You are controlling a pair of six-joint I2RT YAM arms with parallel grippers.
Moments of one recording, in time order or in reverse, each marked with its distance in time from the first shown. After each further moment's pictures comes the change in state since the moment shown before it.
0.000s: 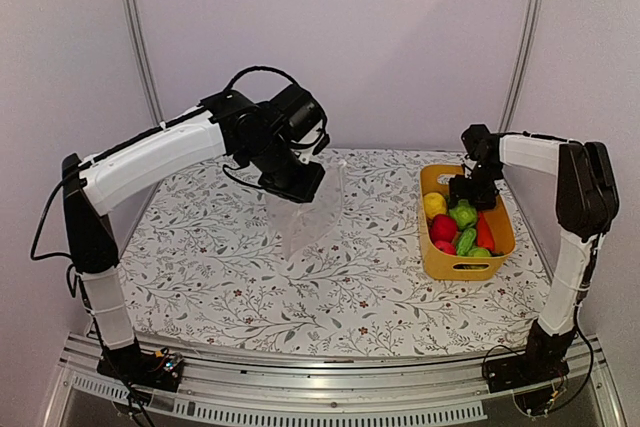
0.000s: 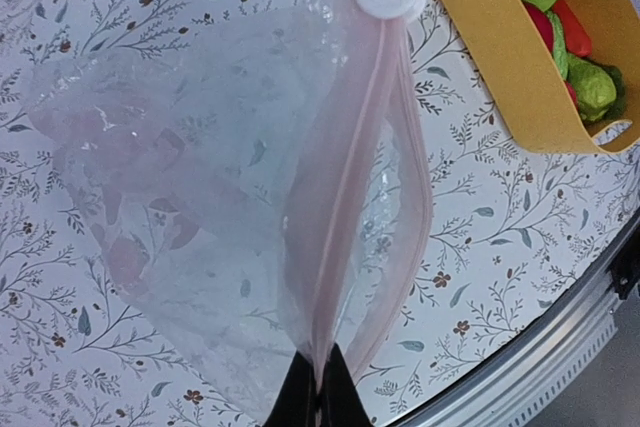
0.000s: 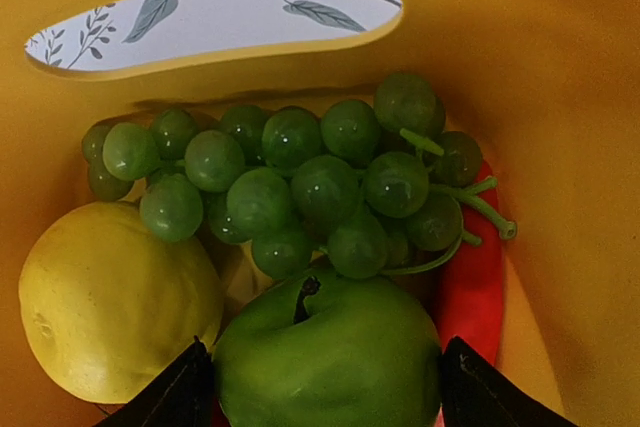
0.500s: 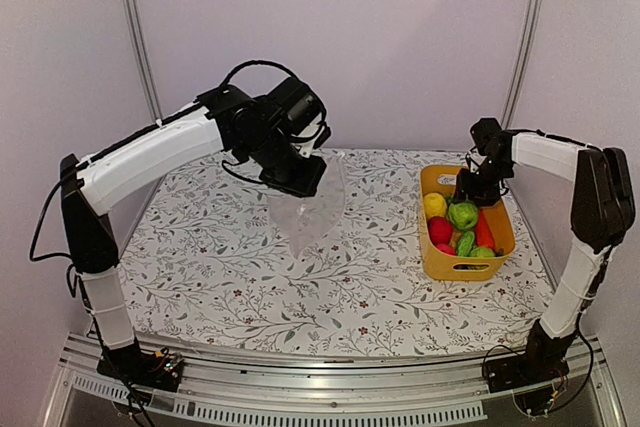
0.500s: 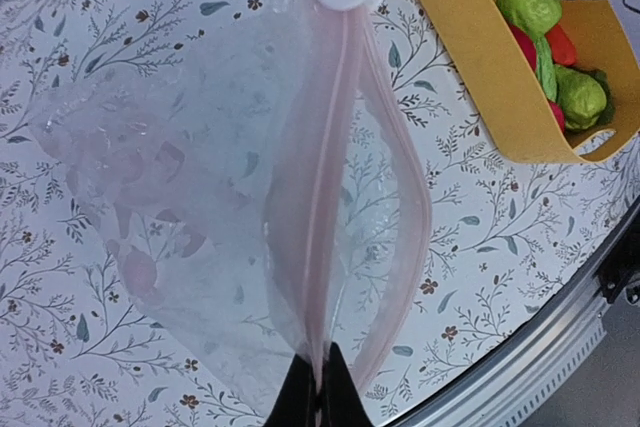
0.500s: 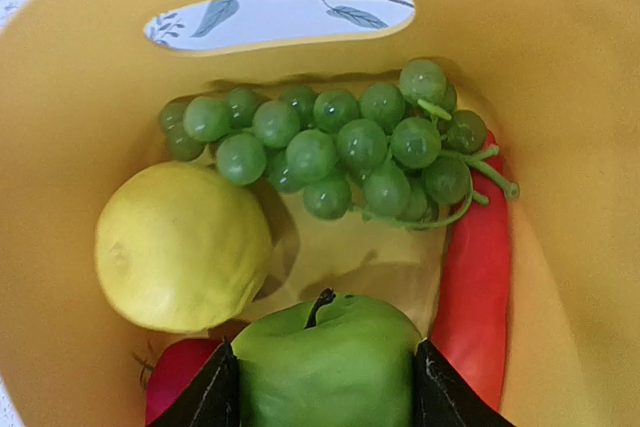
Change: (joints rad) left arm 0.000 0.000 0.029 0.000 0.007 0.000; right arm -0.004 -0.093 -0.054 0.025 -0.079 0.009
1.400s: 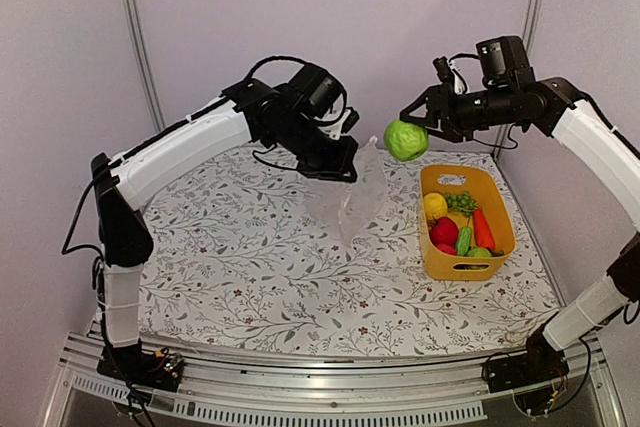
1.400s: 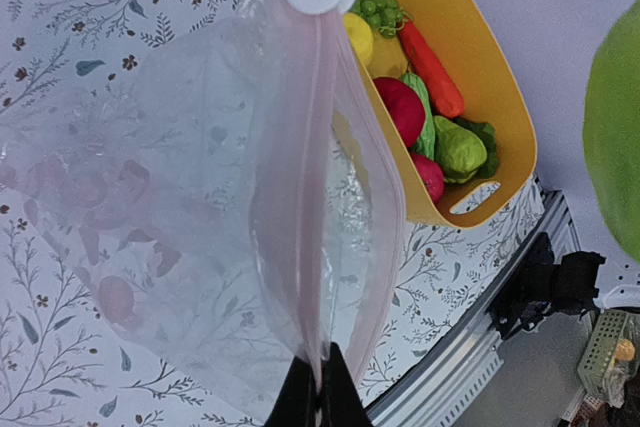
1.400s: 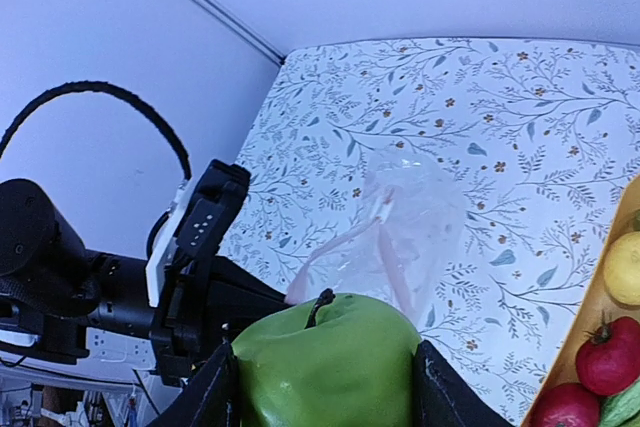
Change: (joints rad) left arm 0.016 0.183 0.253 0.090 0.231 -0.097; right arm 0.332 -0.380 0.270 -0.004 -0.370 0.213
